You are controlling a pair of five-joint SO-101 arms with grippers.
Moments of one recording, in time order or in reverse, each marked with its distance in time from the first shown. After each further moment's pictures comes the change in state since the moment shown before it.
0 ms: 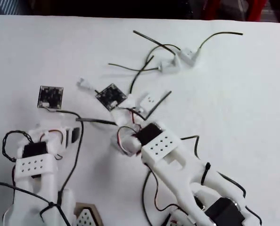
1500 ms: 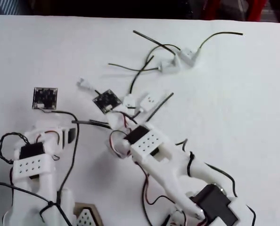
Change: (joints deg) left arm -2.8 0.0 0.4 0.0 0.0; right arm -3.0 11.0 1.5 -7.4 -6.3
